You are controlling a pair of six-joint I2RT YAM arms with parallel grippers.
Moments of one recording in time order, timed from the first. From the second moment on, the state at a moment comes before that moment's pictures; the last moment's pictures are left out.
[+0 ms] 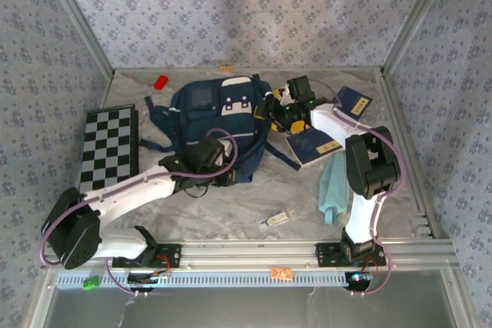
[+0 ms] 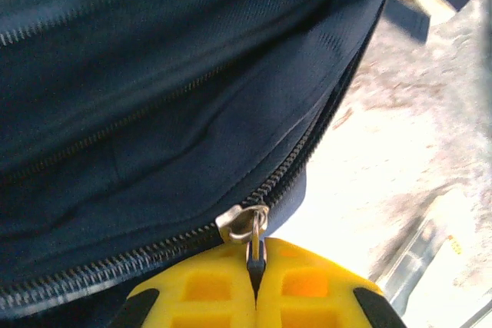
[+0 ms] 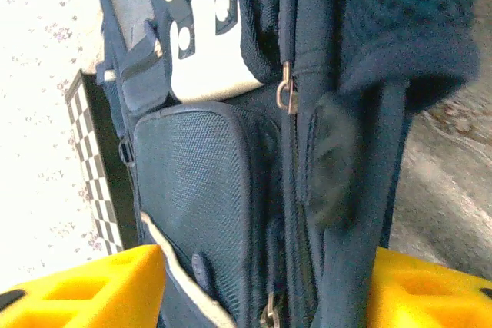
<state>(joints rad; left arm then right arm) -0.83 1.30 0.81 -0.42 0.08 -0.61 0.36 1.87 1.37 -0.36 -0.59 0.79</state>
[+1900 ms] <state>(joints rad) -0.72 1.13 0.66 -0.51 0.00 -0.60 0.37 1.61 0.99 -0.32 -0.55 0.87</state>
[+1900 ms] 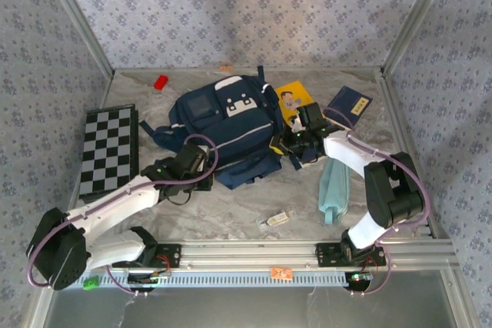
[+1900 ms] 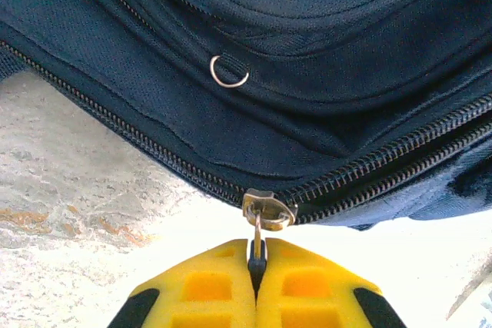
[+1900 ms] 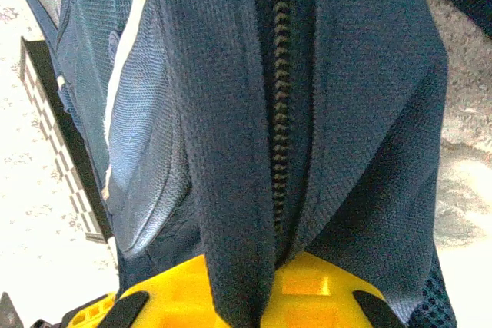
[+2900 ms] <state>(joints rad) -0.85 1.32 0.81 -0.42 0.07 -0.63 0.69 1.59 1.14 -0.69 -0.19 1.10</state>
